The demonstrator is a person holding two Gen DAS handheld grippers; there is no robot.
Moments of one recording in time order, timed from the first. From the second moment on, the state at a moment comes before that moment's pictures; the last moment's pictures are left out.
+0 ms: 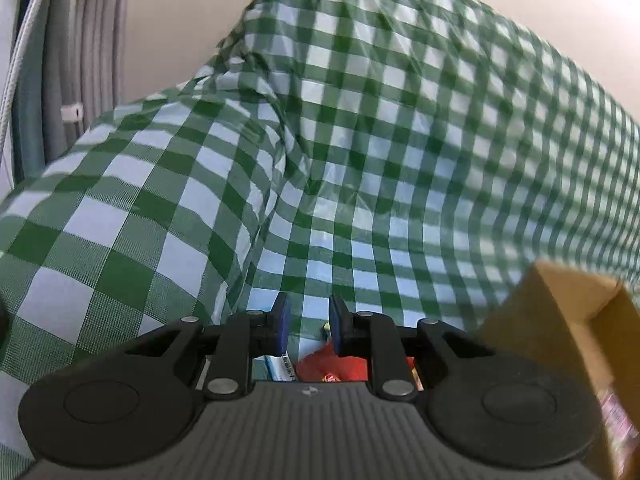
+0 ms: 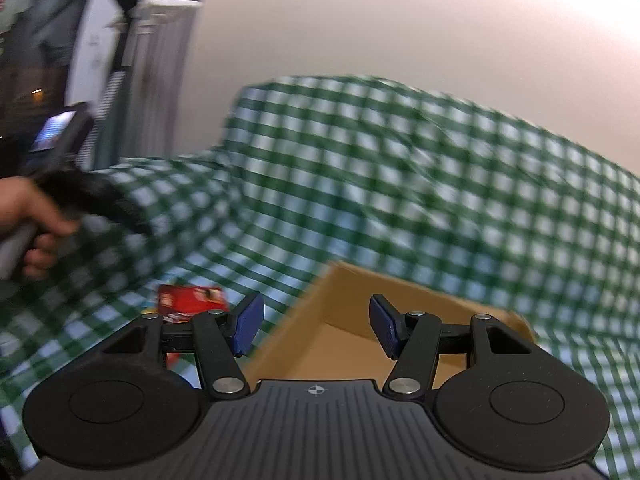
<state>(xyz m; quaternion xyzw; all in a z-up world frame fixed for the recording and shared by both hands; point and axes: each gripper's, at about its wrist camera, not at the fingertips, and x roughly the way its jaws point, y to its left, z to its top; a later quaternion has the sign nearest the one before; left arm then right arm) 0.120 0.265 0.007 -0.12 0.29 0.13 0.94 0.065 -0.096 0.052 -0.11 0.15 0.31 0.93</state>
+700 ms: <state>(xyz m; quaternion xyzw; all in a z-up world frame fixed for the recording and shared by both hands) 0.138 0.292 -0.007 -0.23 0.33 0.10 0.91 0.100 0.152 -0.111 -0.06 0.43 0.24 0.87</state>
